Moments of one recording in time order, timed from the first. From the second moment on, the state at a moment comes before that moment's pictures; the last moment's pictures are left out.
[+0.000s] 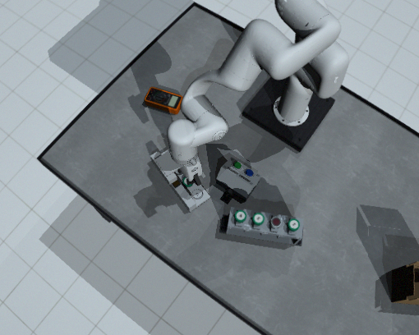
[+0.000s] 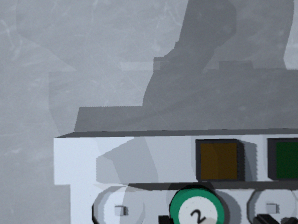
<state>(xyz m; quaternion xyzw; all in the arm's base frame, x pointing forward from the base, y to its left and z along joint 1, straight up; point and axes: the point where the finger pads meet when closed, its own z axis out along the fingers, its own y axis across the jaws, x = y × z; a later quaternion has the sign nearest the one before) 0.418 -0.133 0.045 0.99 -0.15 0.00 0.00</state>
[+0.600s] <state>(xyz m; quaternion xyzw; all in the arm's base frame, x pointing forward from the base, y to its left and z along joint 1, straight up) 0.418 -0.133 0.125 0.99 -0.15 0.00 0.00</state>
